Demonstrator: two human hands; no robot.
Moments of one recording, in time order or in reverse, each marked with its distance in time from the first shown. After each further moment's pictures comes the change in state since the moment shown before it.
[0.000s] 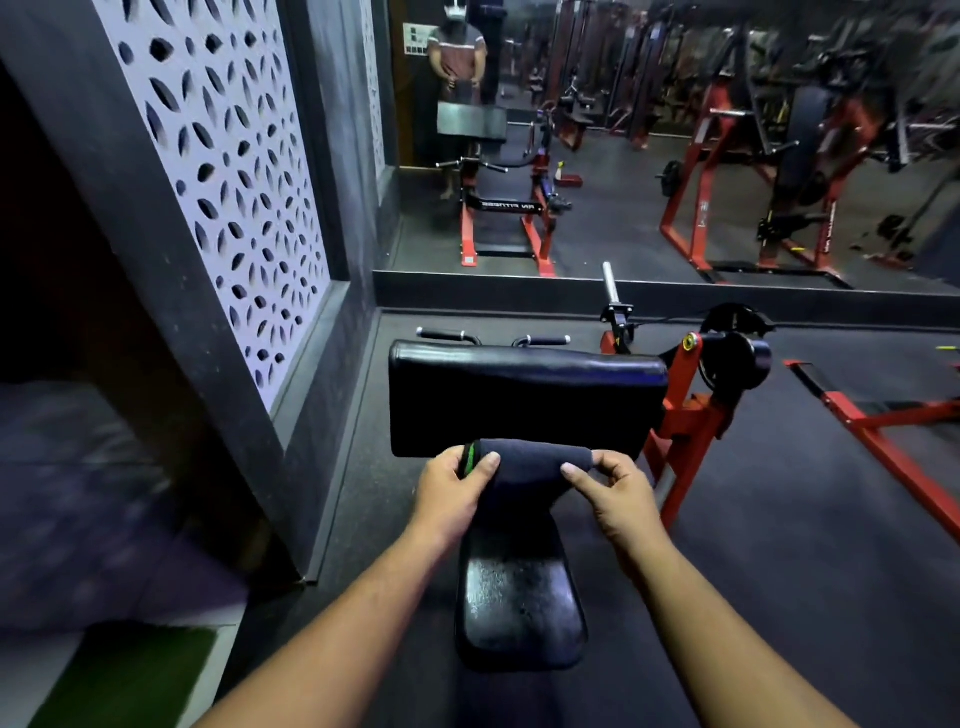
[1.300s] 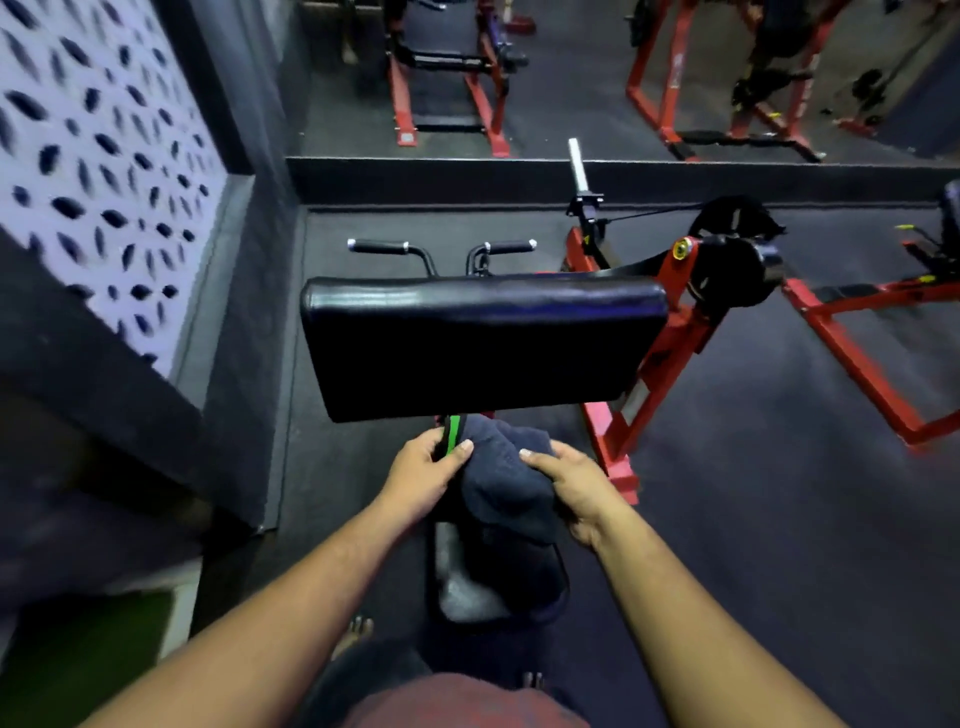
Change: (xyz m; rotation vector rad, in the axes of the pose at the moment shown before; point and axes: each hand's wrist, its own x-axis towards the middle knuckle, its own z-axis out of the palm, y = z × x) left_hand 0.115 -0.110 0.039 0.006 -0.351 -0.219; right_hand 0.080 0.090 0.045 0.250 -0.138 0.622
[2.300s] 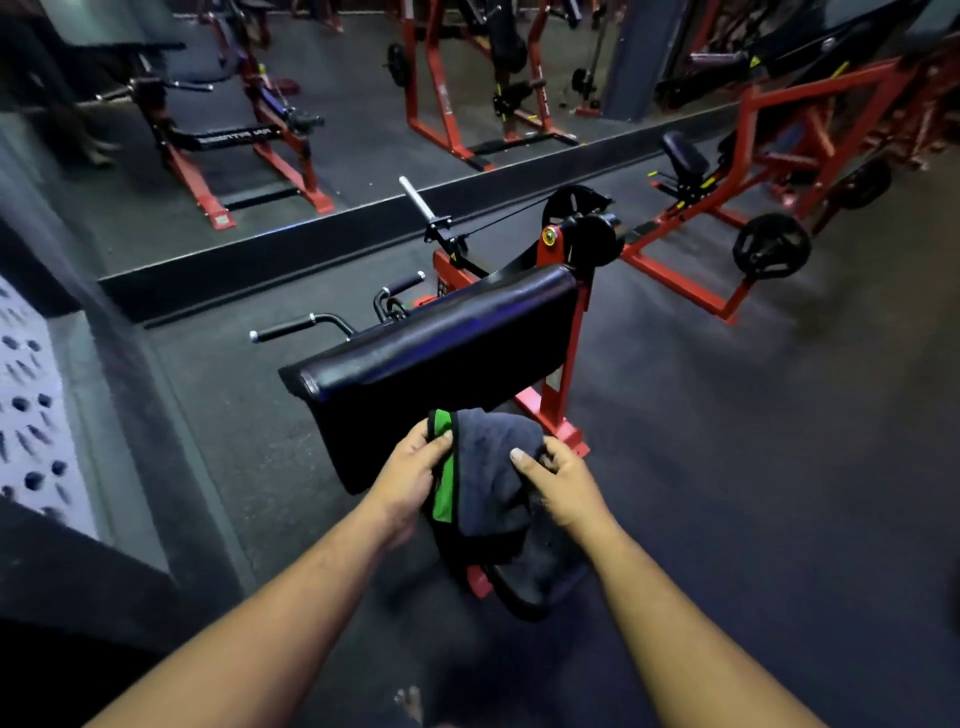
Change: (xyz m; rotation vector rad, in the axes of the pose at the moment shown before) left_hand -0.015 0.066 -0.133 -0.321 -0.506 -0.004; right_hand -0.073 0.021 0.153 -0.048 0.540 -0.311
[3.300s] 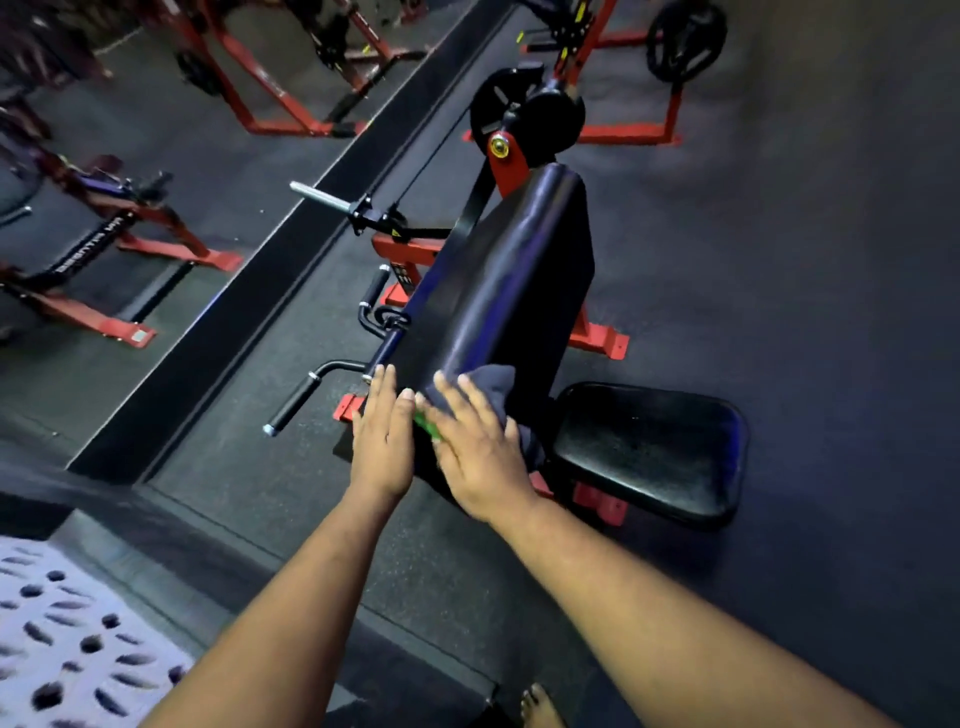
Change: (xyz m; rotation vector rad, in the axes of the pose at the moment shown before) left_hand 0.162 0.068 -0.204 1.038 -0.139 0.238; right_hand 0.105 -0.024 0.289 -0.566 0.312 -0.266
